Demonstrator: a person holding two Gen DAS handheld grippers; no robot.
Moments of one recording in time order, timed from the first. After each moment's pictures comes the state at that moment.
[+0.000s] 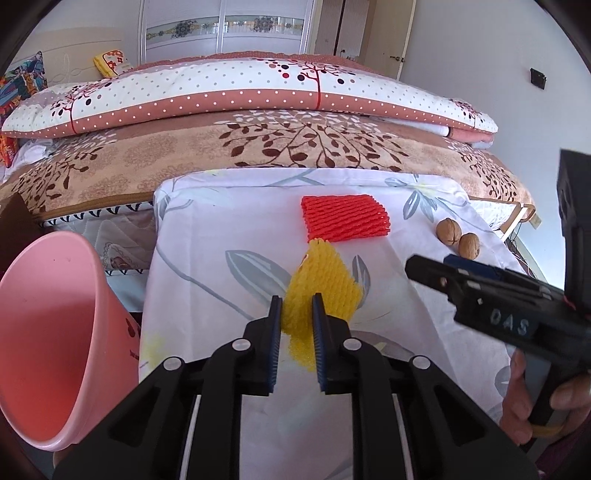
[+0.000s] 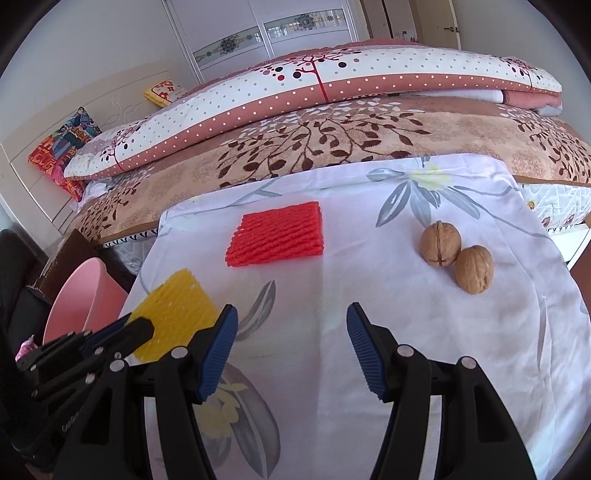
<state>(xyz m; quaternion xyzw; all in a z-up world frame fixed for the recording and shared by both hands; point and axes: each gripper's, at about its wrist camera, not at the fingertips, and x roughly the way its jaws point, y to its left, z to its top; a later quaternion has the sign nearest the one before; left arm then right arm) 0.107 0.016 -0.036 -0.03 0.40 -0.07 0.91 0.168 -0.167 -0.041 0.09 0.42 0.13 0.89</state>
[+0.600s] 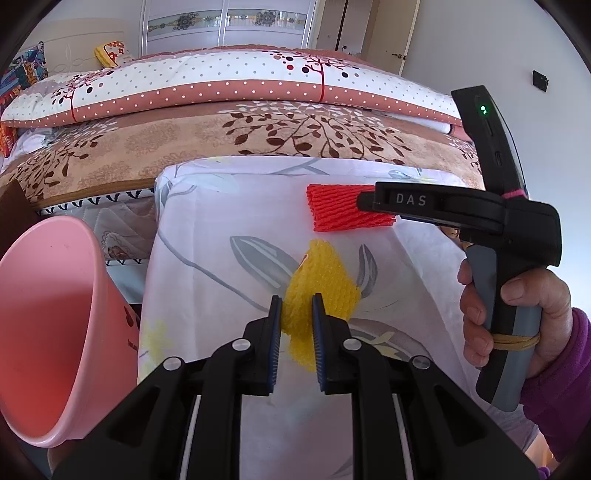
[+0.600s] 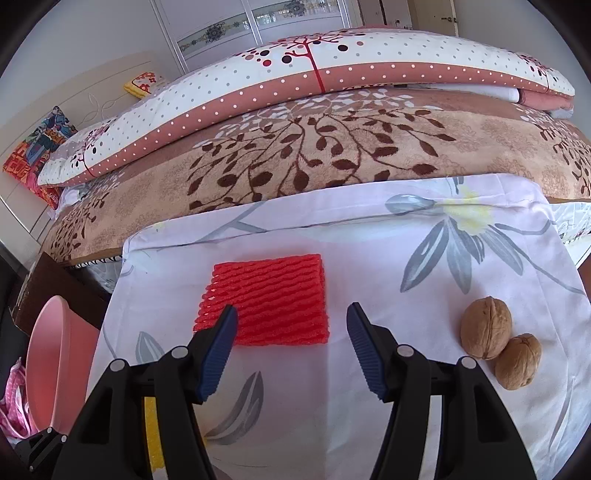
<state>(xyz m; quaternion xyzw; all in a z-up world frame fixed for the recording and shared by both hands) 0.106 0.024 -0.046 -0.04 0.41 -0.08 0.91 0.246 -0.141 -0.061 0.08 0.45 0.11 0.88</state>
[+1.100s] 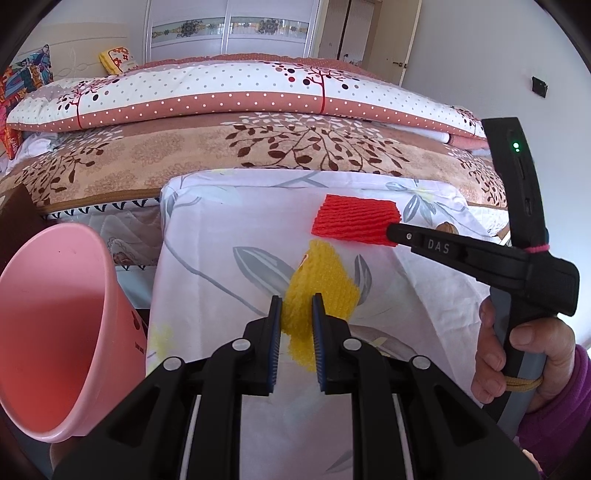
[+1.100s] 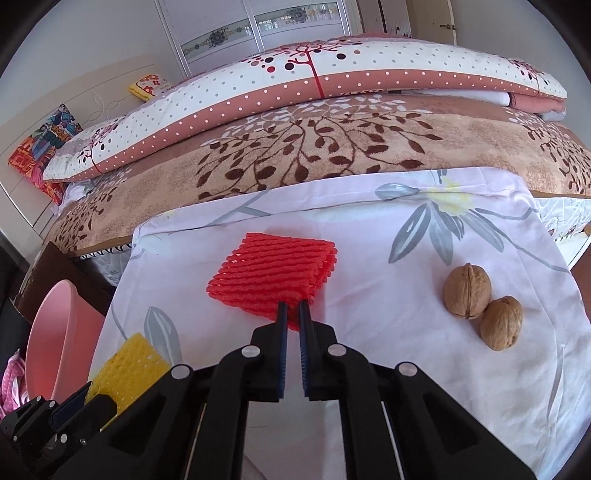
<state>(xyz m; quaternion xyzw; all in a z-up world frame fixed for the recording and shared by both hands) 0.098 0.023 -0.032 -0.04 0.39 -0.07 0.92 0.201 -0.151 -0.045 0.08 0.42 0.11 0.90</state>
